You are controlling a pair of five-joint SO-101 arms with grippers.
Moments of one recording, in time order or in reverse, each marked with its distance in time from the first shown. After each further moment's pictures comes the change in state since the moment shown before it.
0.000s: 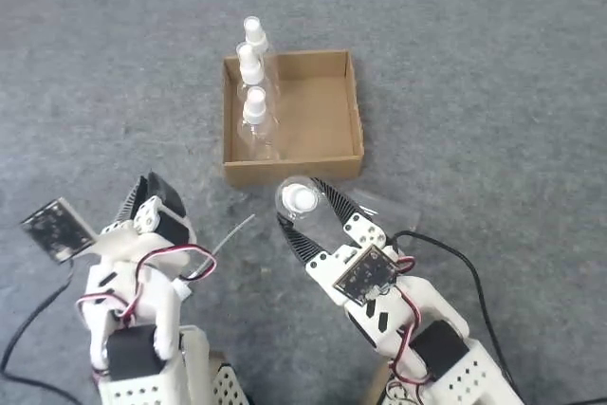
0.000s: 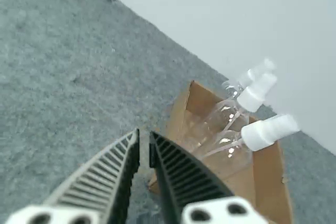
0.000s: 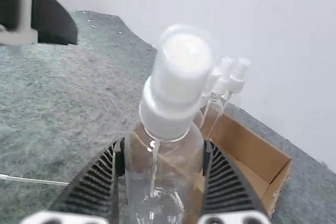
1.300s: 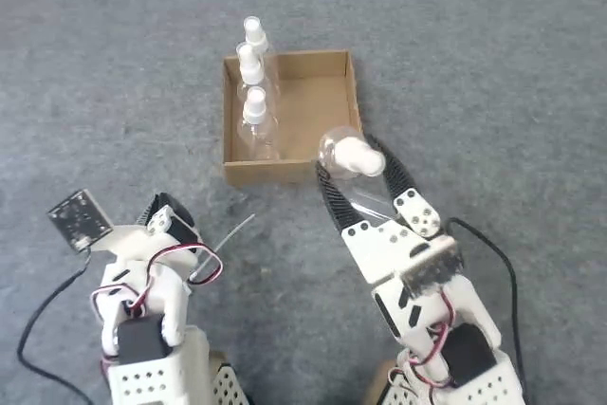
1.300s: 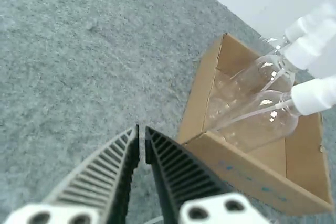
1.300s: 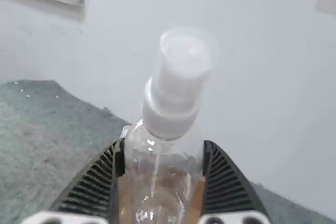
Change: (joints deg) left arm -0.1 0.0 8.8 0.0 -0.2; right arm 11.1 0.0 -11.9 -1.5 -6.2
